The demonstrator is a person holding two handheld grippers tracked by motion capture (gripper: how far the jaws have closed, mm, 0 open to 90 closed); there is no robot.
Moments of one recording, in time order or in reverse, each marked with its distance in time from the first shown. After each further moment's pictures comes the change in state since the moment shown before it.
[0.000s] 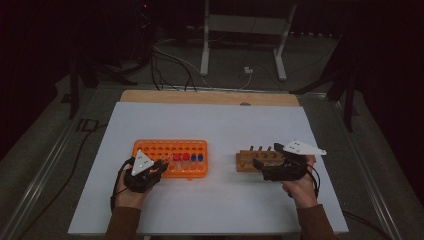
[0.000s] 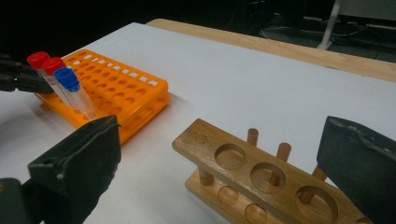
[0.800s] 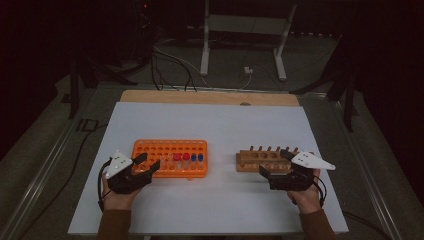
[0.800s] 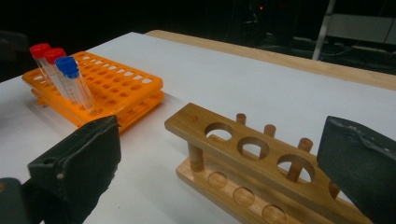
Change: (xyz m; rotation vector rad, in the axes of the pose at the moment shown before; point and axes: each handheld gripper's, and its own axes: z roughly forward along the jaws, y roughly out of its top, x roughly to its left) left arm 0.017 0.000 -0.045 -0.212 0.018 -0.146; right arm -0.004 -0.030 -0.017 -0.088 -0.020 -0.032
